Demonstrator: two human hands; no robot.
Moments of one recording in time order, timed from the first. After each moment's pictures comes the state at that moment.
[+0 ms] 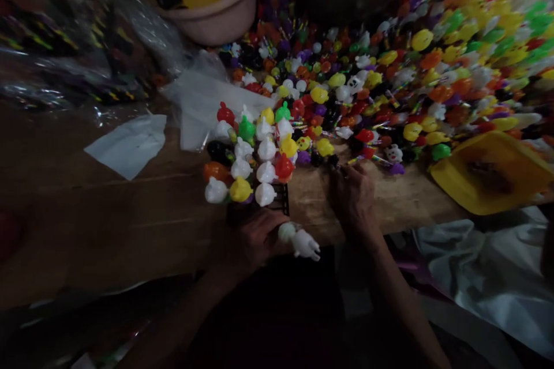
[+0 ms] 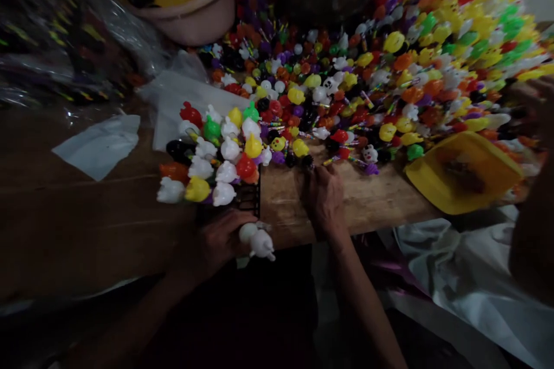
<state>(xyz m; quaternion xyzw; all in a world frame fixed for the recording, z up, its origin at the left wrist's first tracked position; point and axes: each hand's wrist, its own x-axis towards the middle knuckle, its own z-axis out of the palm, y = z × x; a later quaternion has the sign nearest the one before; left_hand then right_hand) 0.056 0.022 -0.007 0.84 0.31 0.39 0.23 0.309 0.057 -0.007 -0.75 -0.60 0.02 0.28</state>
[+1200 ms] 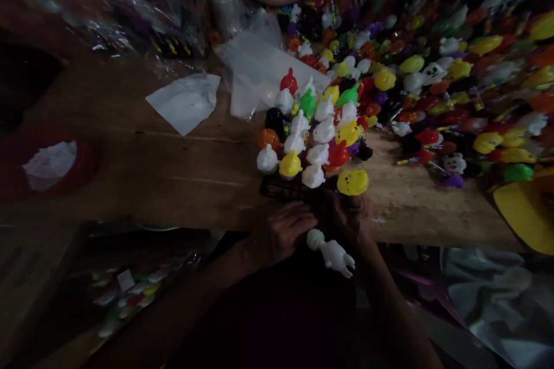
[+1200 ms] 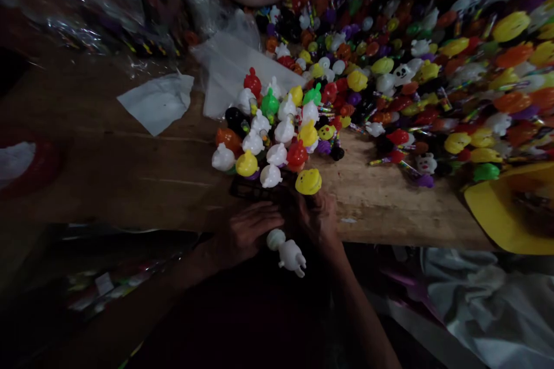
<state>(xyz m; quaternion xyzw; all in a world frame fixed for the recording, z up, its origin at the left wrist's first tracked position) 0.030 -0.007 -0.030 0.85 0.29 0.40 0.15 0.230 0.024 -0.018 -0.61 -0.67 0.20 0.39</state>
